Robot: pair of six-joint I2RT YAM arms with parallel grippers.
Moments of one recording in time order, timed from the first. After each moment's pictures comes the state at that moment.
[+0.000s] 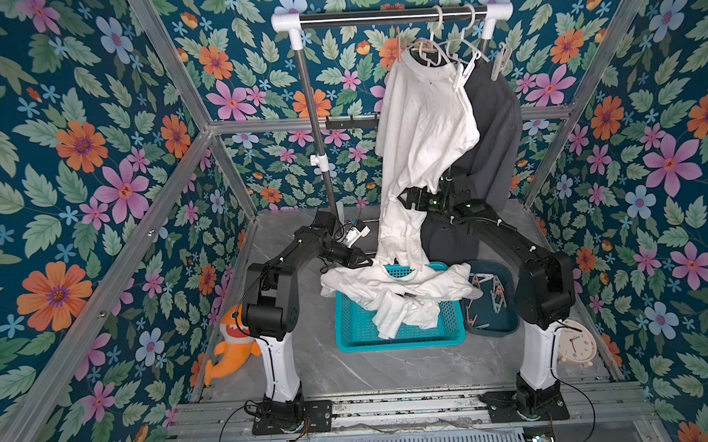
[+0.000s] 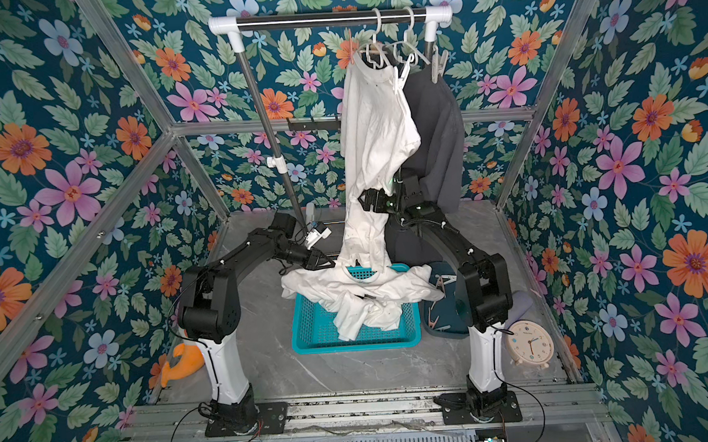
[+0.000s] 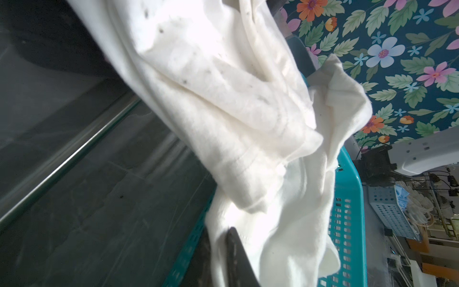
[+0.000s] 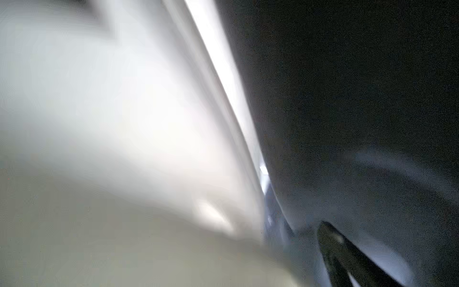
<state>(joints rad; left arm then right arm) -0.26 1.98 1.51 -0.74 0.91 0.33 0.35 2.00 1.81 -0.14 -0.31 0.43</state>
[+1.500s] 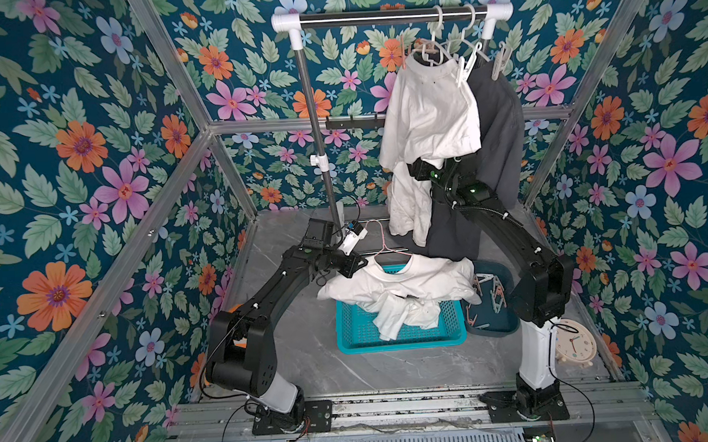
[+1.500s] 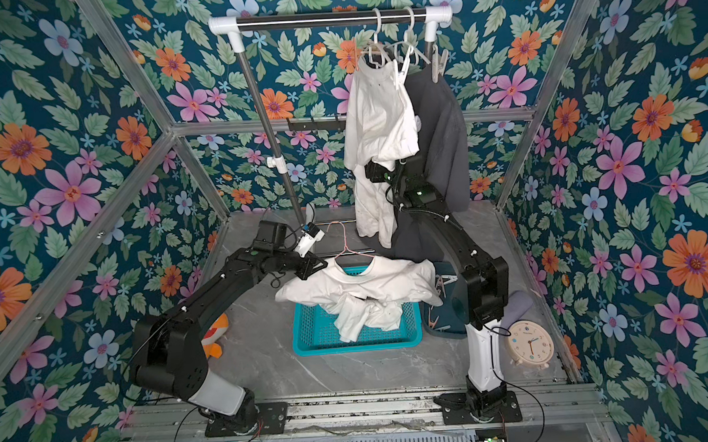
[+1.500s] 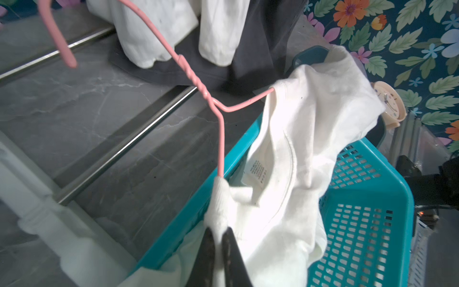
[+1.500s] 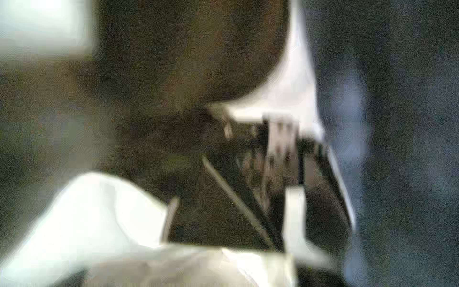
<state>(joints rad) -0.34 1.53 1.19 -0.48 0.58 0.21 0.36 2.01 2.05 -0.18 -0.13 0.31</state>
